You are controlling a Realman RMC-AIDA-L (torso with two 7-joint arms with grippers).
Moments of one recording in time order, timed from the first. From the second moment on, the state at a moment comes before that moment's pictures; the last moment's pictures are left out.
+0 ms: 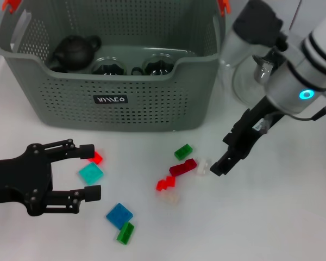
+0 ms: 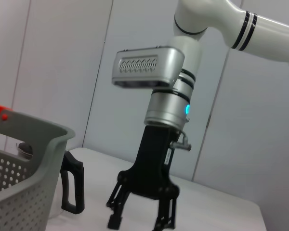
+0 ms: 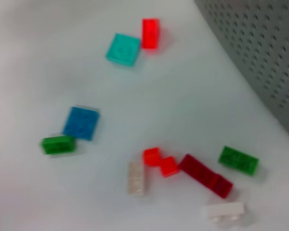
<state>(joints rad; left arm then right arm) -0.29 -2.02 -2.43 -0.81 -1.29 1.94 -1.33 1.02 2.10 -1.19 -0.84 -2.60 -1.59 2.26</state>
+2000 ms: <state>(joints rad) -0.33 -2.01 -2.43 -0.69 -1.29 1.91 -1.28 1.06 2.12 -1.75 -0.66 -2.41 -1.14 2.43</state>
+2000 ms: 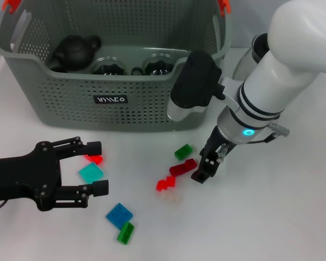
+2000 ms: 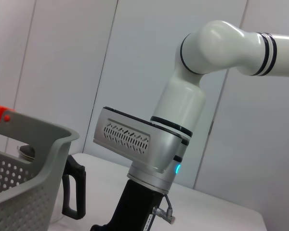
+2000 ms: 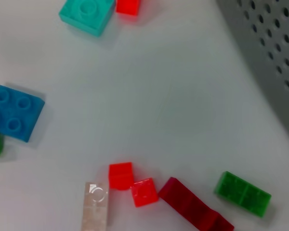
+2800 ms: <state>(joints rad) -0.33 -2.01 -2.43 -0.69 -1.29 1.90 -1.28 1.06 2.11 -1.78 -0.65 -2.39 -1.14 2.45</state>
